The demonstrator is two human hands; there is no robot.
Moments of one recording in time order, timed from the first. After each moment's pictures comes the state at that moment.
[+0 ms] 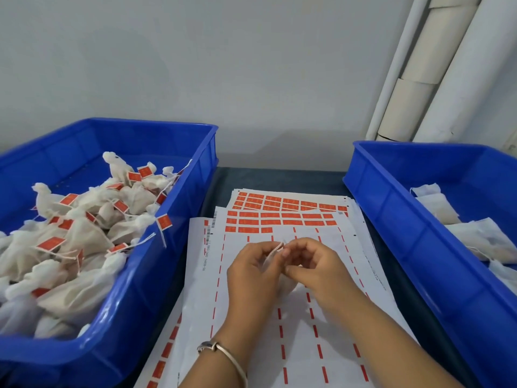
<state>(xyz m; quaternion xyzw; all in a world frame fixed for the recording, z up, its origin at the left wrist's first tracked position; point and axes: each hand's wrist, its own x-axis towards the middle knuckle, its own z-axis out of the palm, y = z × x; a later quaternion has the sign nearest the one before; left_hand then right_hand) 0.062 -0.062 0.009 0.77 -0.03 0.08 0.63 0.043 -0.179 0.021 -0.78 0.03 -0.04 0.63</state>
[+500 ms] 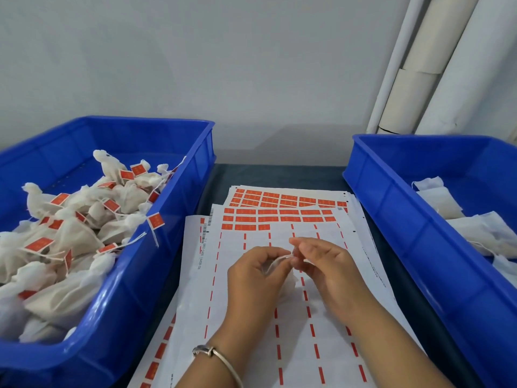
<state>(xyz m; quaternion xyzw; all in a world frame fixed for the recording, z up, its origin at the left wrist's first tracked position) 0.056 -0.065 0.005 0.80 -0.10 0.10 0.59 0.042 -0.195 0.015 -0.67 0.04 -0.06 0.74</state>
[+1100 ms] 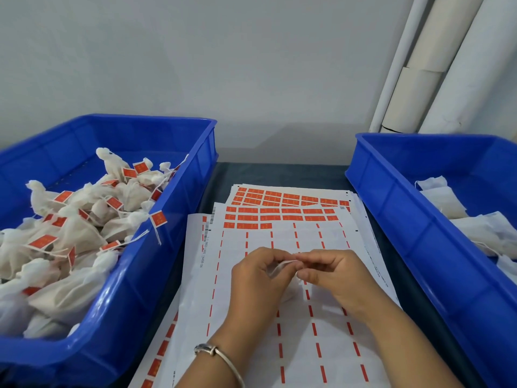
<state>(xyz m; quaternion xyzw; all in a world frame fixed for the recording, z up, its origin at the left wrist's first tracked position) 0.054 -0.062 0.005 0.81 -0.15 0.10 0.56 0.036 -0.215 0.012 -0.78 -0.01 -0.01 0.62</state>
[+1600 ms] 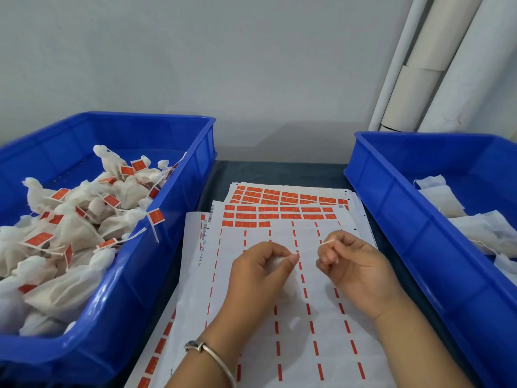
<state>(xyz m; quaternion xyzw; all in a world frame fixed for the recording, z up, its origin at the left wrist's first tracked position) 0.055 -0.060 0.015 0.81 -0.13 0.02 0.57 0.037 -0.231 0.020 -0.48 0.02 0.03 0.87</state>
